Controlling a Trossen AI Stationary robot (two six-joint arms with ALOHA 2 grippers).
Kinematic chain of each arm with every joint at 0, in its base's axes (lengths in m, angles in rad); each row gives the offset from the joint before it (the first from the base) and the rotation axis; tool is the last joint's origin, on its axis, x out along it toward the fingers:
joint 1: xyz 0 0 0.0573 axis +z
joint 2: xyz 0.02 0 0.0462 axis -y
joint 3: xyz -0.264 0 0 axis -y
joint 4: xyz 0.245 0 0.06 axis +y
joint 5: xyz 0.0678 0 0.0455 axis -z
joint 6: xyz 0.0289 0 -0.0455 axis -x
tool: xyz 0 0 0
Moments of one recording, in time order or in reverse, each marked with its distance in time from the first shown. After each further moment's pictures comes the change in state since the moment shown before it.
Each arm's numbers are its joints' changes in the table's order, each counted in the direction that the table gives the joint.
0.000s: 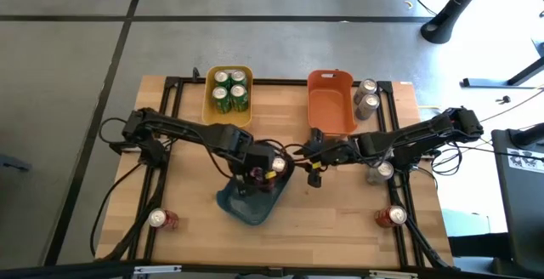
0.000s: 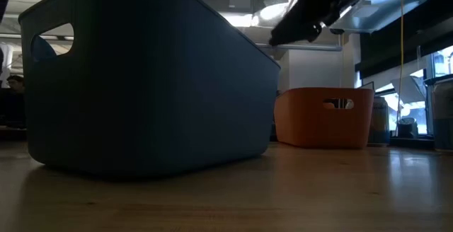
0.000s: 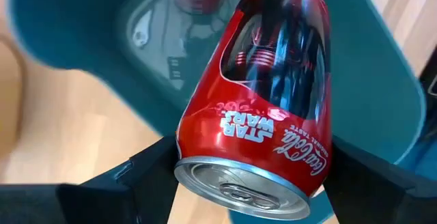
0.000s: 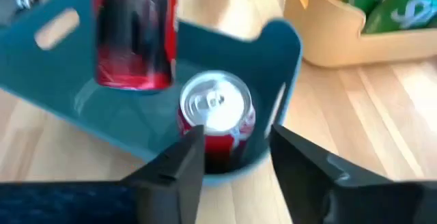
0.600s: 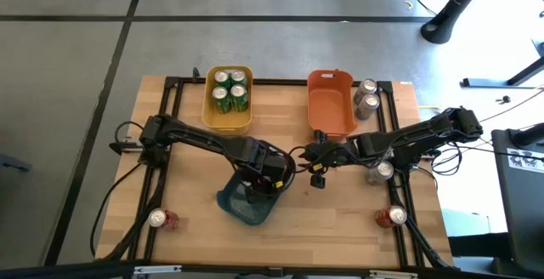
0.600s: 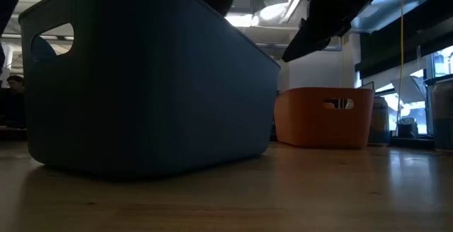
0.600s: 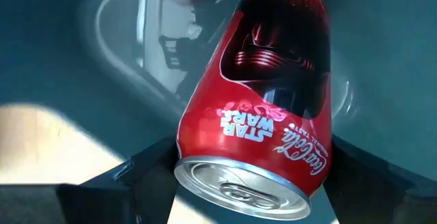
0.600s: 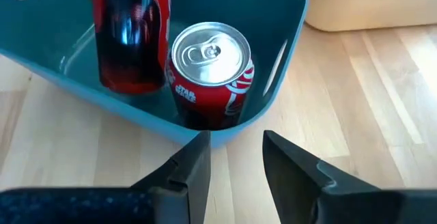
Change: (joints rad) left arm -0.001 -0.163 0.005 -0.034 0.017 -0.061; right arm 0.000 -0.012 0.000 0.115 -0.008 -0.026
